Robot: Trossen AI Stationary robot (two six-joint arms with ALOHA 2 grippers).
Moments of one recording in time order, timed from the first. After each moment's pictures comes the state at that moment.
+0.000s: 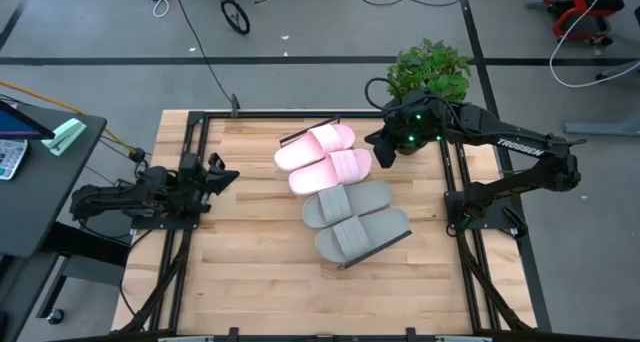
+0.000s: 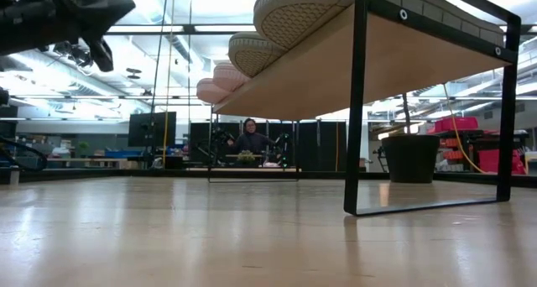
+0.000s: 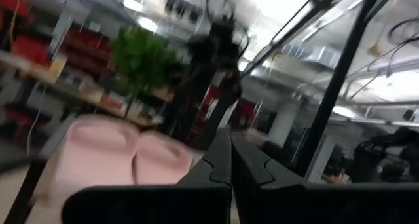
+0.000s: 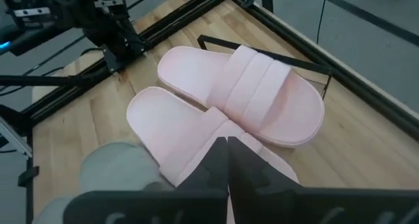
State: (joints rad) left arm 0.03 0.01 0.01 0.39 -0.12 -0.43; right arm -0.30 1.23 1.34 -0.73 -0.04 0.40
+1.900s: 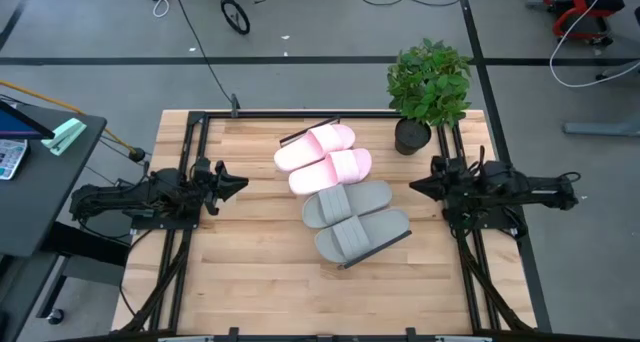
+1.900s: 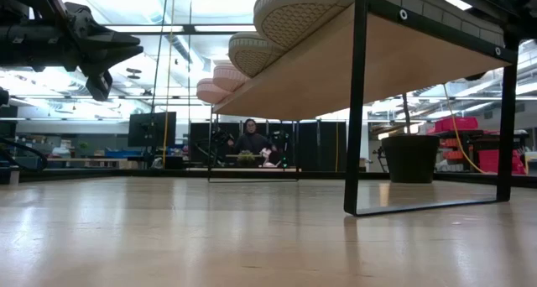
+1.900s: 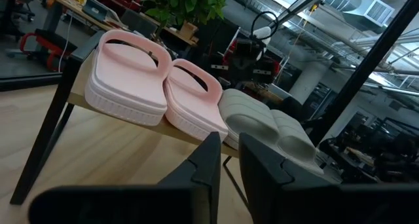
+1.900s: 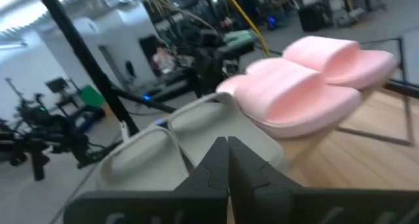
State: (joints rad) left arm 0.03 0.01 0.01 0.12 -0.13 -0.54; right arm 0.06 0.00 0.25 -0.25 0.09 0.44
